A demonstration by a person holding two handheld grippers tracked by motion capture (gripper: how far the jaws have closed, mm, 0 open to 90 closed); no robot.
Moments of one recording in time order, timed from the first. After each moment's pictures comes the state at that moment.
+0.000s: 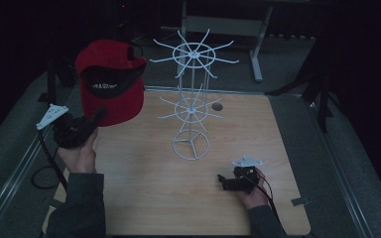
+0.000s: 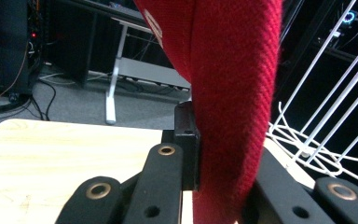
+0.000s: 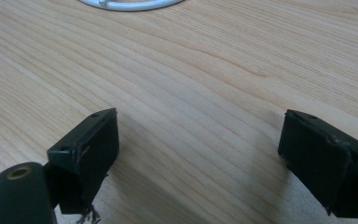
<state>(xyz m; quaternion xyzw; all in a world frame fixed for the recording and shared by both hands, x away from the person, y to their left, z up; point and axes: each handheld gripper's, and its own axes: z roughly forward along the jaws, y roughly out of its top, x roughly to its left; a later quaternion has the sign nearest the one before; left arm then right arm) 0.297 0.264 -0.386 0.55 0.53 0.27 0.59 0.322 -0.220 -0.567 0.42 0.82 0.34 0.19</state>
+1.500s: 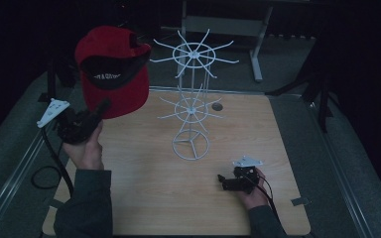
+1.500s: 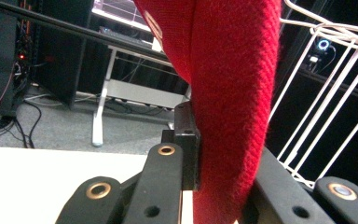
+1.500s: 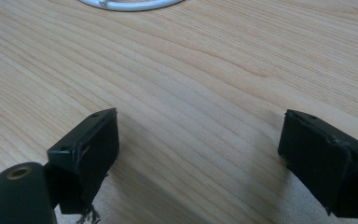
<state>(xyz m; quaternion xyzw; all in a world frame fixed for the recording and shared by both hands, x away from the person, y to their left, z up) 0.298 0.248 -0.368 0.52 0.50 0.28 0.63 0.322 -0.220 -0.567 0.42 0.82 0.34 0.19</state>
